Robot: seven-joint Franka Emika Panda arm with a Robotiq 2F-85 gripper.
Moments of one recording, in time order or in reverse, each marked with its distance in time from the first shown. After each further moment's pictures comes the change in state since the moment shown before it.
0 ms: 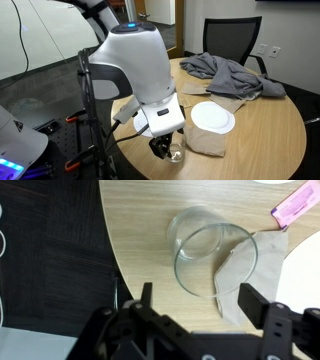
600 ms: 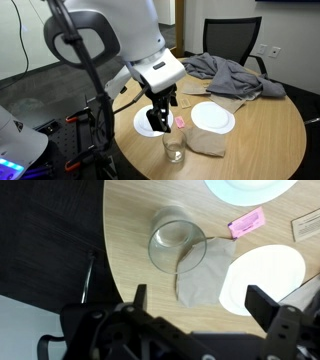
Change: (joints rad) arm 0.087 -0.258 -0.074 -0.072 -0.252 -0.132 -0.020
